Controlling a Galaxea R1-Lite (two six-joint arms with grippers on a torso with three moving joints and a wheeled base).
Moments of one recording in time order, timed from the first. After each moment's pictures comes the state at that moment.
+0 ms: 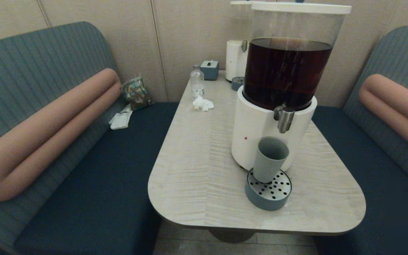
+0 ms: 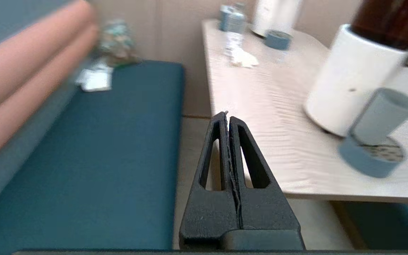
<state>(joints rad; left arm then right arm) -0.02 0.26 -0.42 0.01 -0.10 -0.14 0.00 0.00 0.00 0.01 0.01 -0.02</state>
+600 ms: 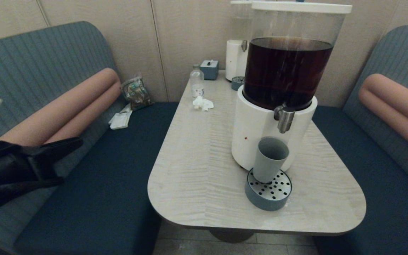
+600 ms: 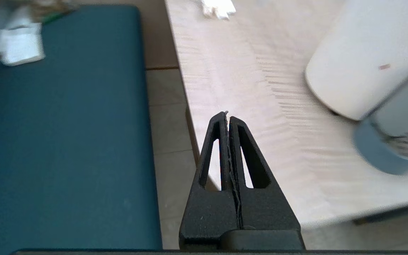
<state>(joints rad) -0.03 1.17 -0.54 -0.52 -0.28 -0.07 0.00 0.00 0.00 0.01 0.01 -0.02</state>
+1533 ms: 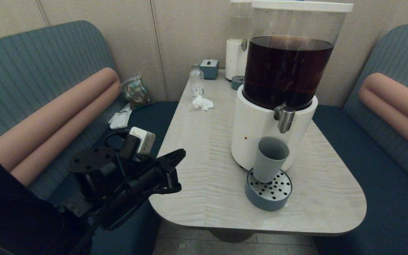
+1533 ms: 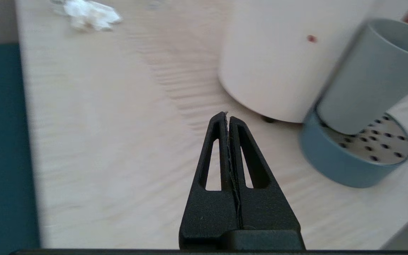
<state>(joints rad) -0.50 1.88 -0.46 -1.44 -0.09 -0.04 0.00 0.00 0.00 0.01 0.01 -0.02</state>
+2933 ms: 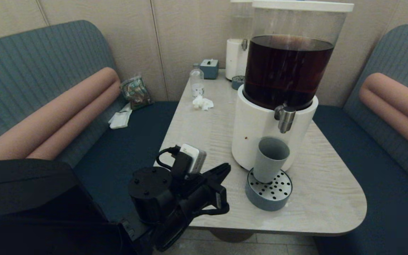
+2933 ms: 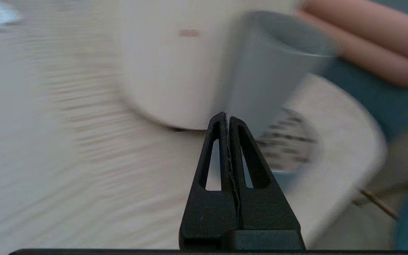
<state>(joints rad) -0.79 2.04 -0.57 -1.52 0.04 -0.07 0.00 0.00 0.00 0.01 0.01 -0.02</state>
